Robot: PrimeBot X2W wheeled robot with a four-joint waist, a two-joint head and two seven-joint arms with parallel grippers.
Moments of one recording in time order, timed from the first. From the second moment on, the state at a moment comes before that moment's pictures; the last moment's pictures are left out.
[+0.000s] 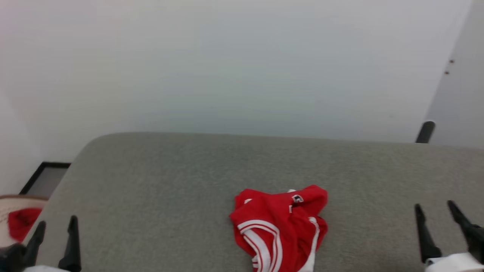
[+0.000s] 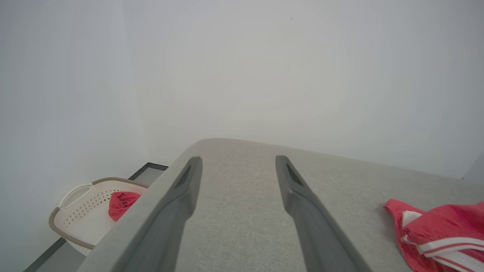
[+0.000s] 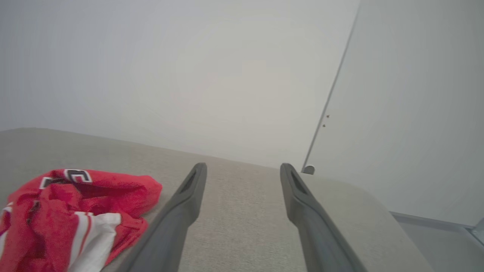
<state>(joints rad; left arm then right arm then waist) 0.15 0.63 -0.13 0.02 -0.75 0.21 -0.21 0.11 -0.15 -0.12 -0.08 0.04 0.13 0.01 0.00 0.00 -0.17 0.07</state>
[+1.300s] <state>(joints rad) -0.07 0.51 -0.28 0.09 -0.71 0.21 -0.18 0.00 -0.24 0.14 0.01 0.27 0.13 0.63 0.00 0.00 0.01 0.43</state>
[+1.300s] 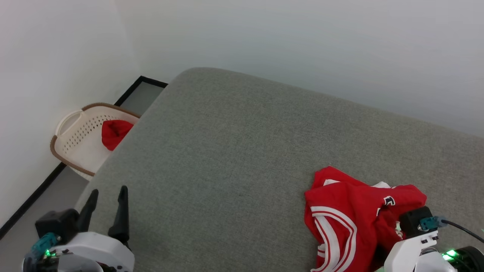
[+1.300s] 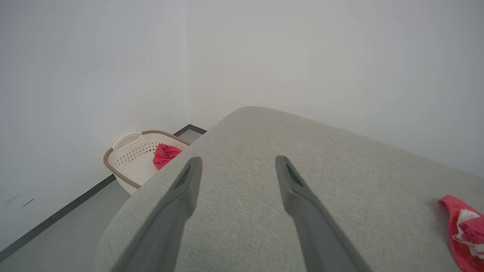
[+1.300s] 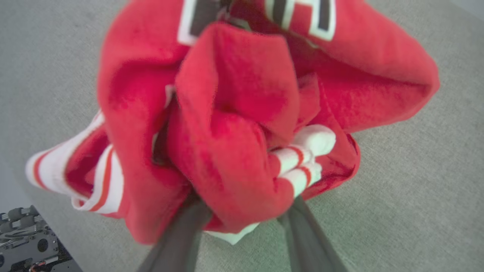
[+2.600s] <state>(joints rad) -0.04 0.50 -0.31 0.09 -0.72 0.21 -0.19 -0.02 -0.42 -0.17 0.15 0.24 0.13 0.62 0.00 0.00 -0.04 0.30</state>
